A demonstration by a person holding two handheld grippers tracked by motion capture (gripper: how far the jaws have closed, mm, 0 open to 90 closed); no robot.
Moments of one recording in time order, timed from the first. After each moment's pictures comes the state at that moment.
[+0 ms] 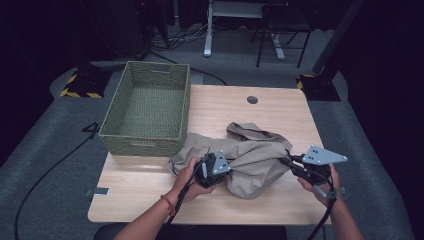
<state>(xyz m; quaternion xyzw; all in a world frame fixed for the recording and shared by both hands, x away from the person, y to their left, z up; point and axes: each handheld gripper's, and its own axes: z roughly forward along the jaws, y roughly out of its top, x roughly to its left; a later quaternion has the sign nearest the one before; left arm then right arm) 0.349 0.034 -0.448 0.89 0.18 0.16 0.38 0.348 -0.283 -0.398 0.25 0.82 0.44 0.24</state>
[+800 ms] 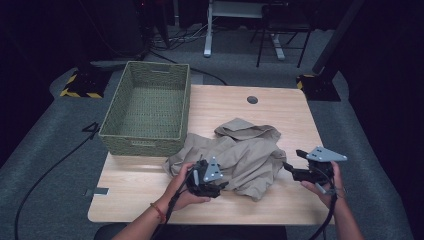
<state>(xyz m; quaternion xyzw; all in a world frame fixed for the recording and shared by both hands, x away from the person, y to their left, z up) 0.329 0.067 -0.440 0.88 0.20 0.17 0.39 0.353 -0.319 -0.433 0.36 0.80 0.41 0.25</state>
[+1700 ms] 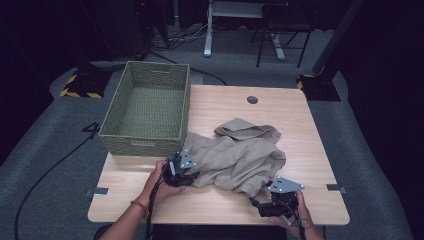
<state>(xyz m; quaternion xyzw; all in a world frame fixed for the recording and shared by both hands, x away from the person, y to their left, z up) 0.366 0.120 -0.491 0.89 0.29 0.15 0.32 0.295 -0.222 -0.491 0.34 0.84 0.38 0.17</state>
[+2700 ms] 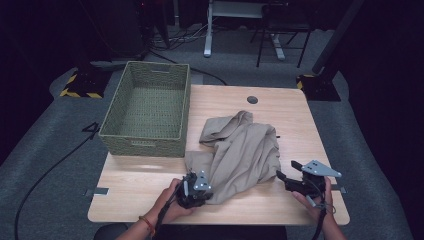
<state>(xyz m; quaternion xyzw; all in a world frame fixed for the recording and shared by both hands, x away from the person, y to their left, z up) 0.306 0.073 -0.488 0.92 0.21 0.07 0.33 0.333 -0.294 -0.468 0.41 0.77 0.43 0.24</state>
